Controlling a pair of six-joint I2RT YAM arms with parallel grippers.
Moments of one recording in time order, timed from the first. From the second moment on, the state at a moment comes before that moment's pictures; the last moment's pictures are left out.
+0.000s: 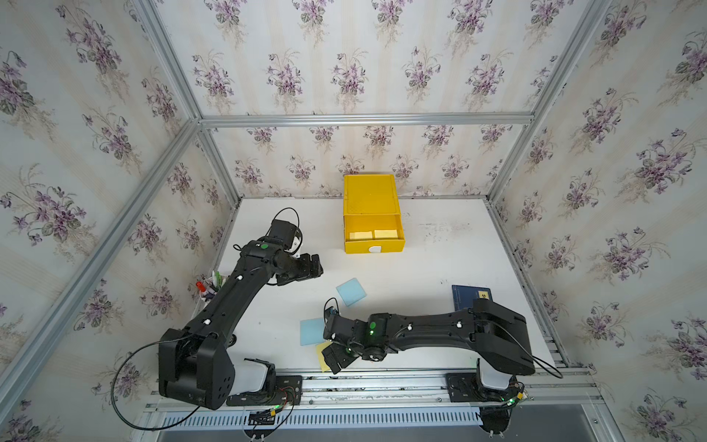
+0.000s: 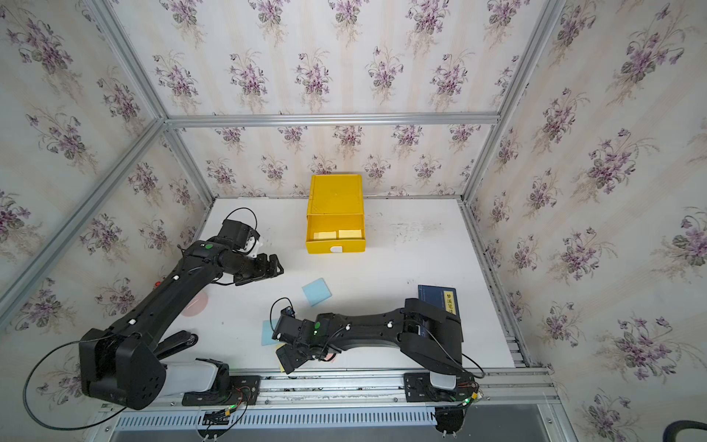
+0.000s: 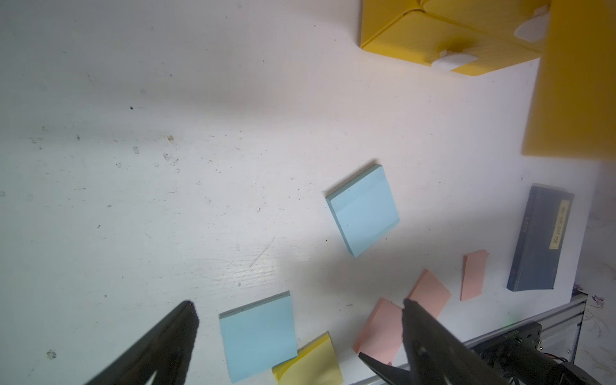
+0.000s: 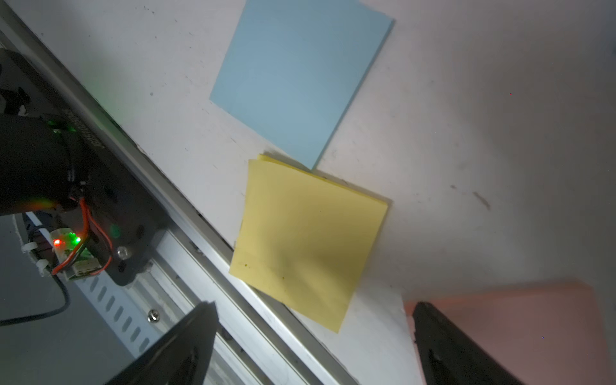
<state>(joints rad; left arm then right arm) -0.20 1.35 1.12 -0.93 0.25 -0.37 1.40 1.84 1.19 -0.50 -0.02 0.71</state>
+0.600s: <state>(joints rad) -0.20 1.38 1.11 -0.90 0.26 -0.35 1.43 2.06 1.39 -0.59 0.17 0.73</state>
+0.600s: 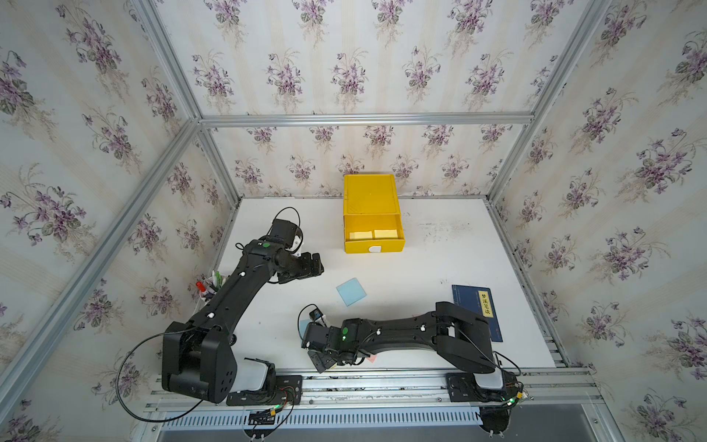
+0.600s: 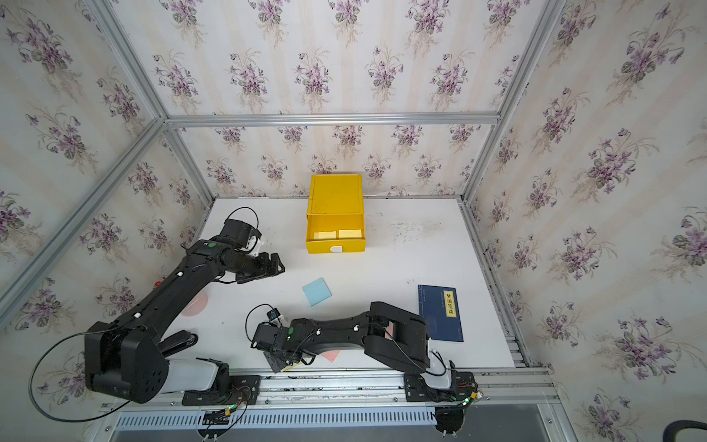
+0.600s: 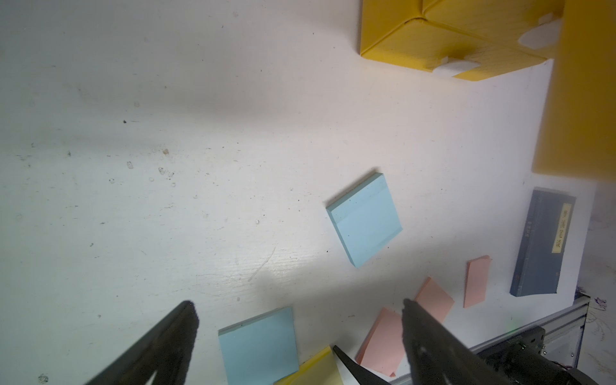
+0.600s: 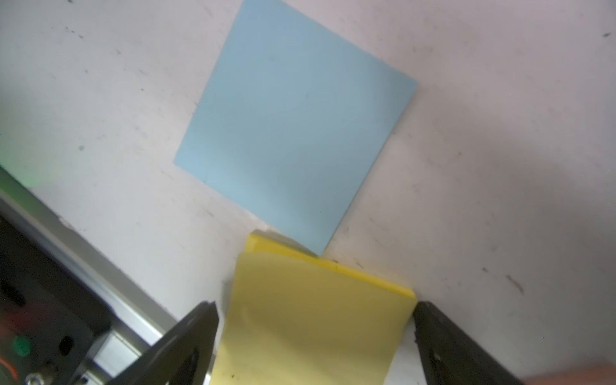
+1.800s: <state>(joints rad) -0.20 1.38 1.08 -0.89 0.30 -0.34 1.51 2.03 1.30 -0.57 0.30 0.81</state>
